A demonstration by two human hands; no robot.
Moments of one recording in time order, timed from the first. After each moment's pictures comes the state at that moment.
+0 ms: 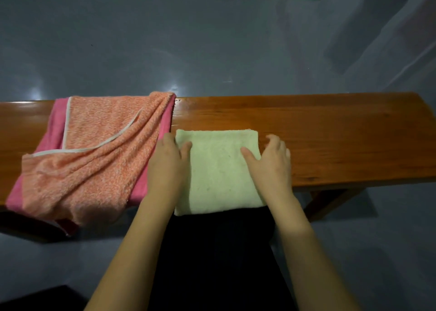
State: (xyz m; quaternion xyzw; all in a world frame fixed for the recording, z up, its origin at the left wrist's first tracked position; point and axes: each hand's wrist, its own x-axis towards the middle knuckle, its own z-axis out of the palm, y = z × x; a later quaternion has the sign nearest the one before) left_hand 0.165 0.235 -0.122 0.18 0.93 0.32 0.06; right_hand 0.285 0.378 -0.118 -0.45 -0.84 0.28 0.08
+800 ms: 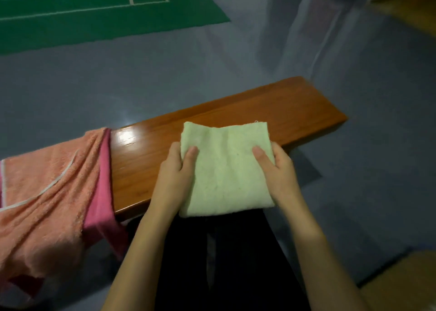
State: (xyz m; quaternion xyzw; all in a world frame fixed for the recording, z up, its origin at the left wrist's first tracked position) left_hand 0.284 0.277 -0.050 0.37 0.77 0.48 0.21; right_hand 0.446 0.387 -0.068 -0.42 -0.63 0.56 0.34
